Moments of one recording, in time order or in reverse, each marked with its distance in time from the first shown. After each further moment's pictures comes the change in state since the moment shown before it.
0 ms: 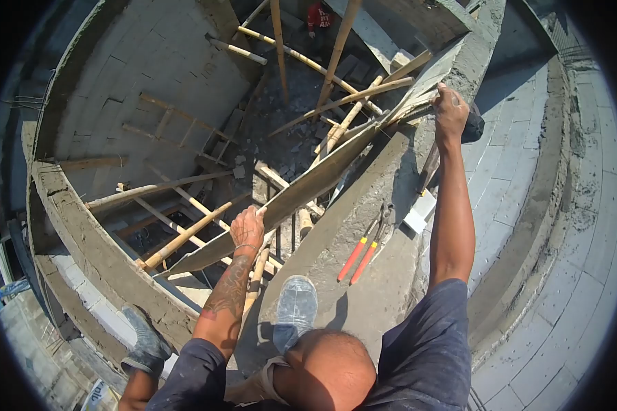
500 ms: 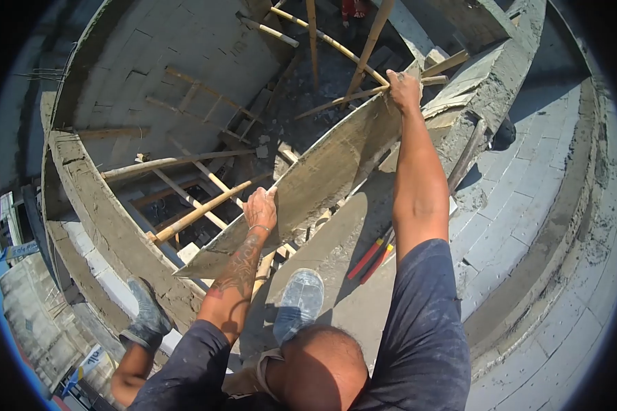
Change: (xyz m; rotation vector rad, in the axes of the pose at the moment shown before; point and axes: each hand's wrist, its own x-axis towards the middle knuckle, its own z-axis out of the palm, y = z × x) left_hand 0.011 -0.013 0.016 -0.017 0.026 -0.222; right_hand 0.019 0.127 0.119 -0.628 -0.404 -0.101
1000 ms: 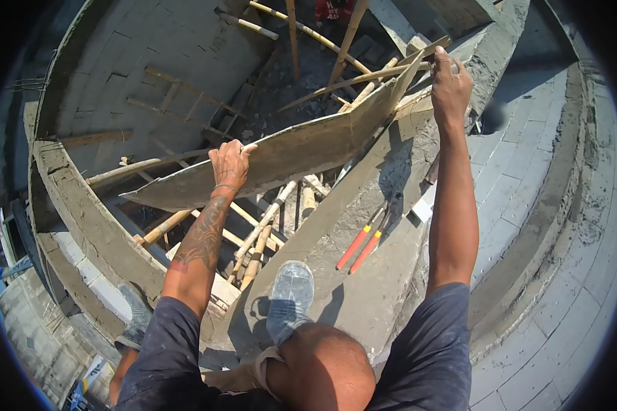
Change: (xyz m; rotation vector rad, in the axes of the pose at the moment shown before) left_hand 0.068 0.034 -0.053 0.078 0.099 0.379; right_hand -0.069 -0.093 -0.138 0.451 0.310 0.057
